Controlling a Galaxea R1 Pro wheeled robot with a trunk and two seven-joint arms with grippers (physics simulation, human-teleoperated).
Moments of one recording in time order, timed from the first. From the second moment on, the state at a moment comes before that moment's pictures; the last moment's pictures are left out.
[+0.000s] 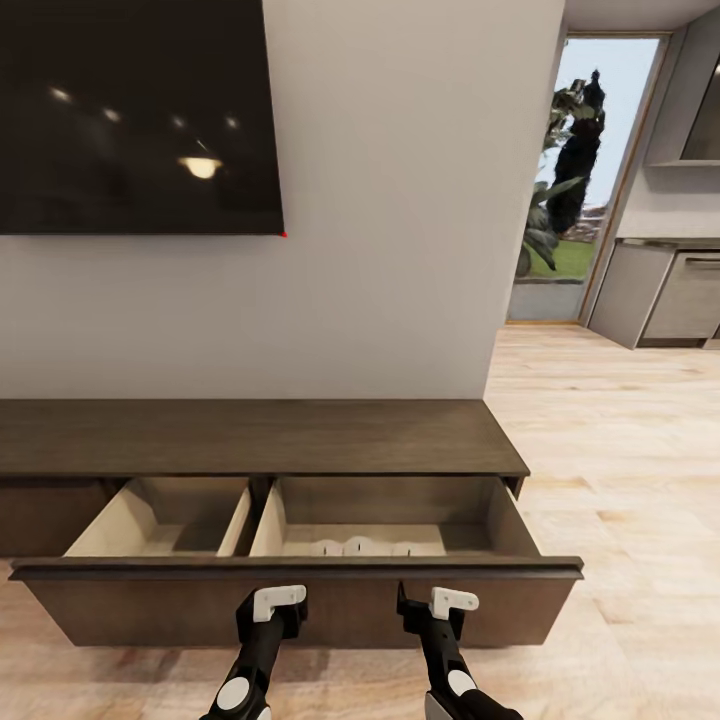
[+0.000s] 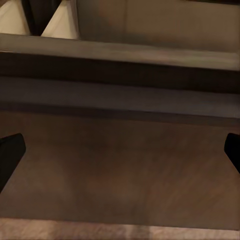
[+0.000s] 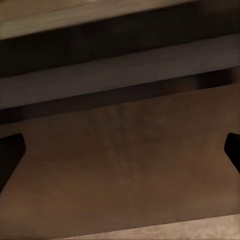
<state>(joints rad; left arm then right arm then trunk) -0.28 -0.01 -0.44 -0.80 0.32 -0.22 0.32 -0.49 0.11 0.67 -0.34 -0.65 -0.49 -0.27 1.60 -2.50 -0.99</state>
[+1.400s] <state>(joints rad) -0.28 -0.01 -0.44 -0.80 0.32 -0.22 0.32 -0.49 0.11 0.67 -0.34 -0.65 -0.49 -0.27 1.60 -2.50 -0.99</state>
